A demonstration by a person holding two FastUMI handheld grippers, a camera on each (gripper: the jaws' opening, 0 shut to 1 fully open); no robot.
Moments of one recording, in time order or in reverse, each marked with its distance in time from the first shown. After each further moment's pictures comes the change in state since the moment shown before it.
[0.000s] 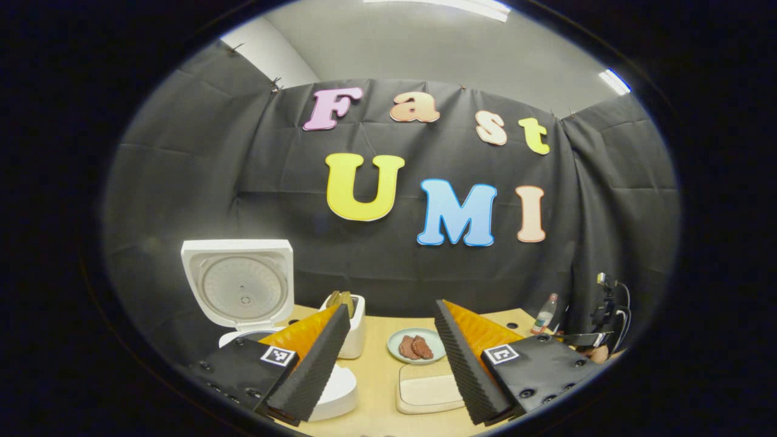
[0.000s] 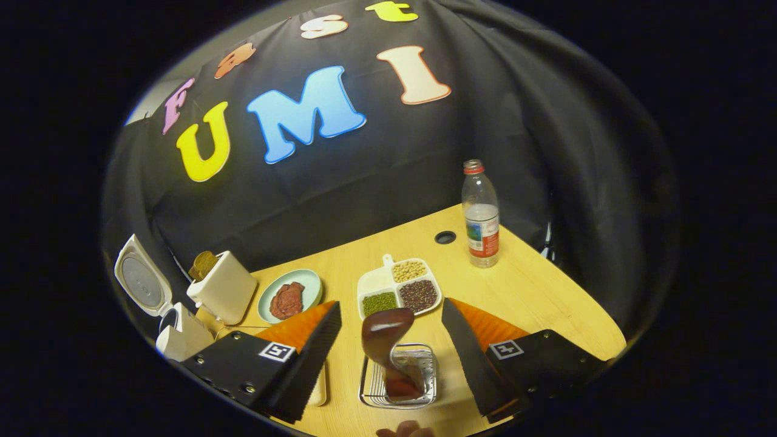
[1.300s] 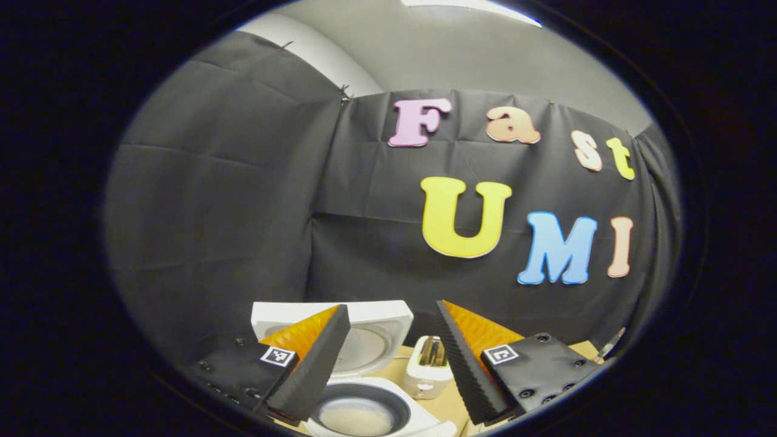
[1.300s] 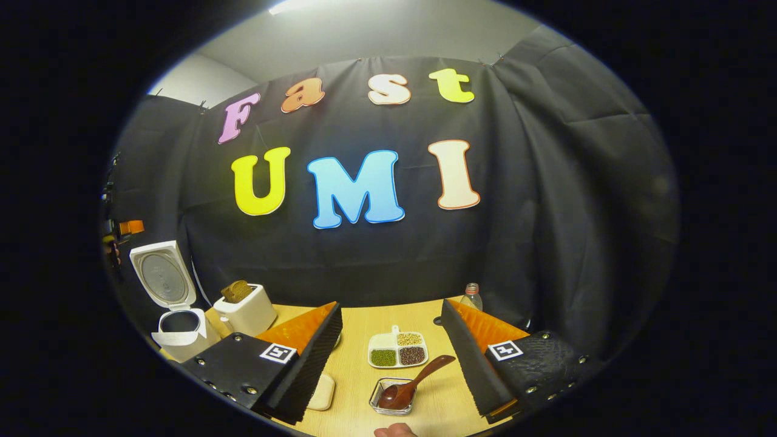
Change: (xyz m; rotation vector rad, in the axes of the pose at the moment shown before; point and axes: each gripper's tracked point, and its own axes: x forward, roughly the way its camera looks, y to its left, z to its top) left arm 0.085 0.231 0.087 -0.065 -0.084 0.359; right arm -0.147 0.064 0.136 -0.229 -0.300 0.093
